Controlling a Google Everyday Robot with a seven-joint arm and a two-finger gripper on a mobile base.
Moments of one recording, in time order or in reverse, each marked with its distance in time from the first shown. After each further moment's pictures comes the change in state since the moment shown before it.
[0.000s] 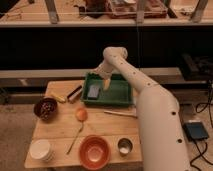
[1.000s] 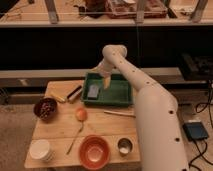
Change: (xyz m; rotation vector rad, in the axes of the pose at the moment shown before) arm -0.006 -0.011 -0.008 -0.046 0.008 -0.126
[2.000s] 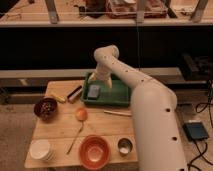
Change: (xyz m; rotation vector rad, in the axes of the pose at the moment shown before) arm -0.011 0.040 0.017 -0.180 0.039 -0.413
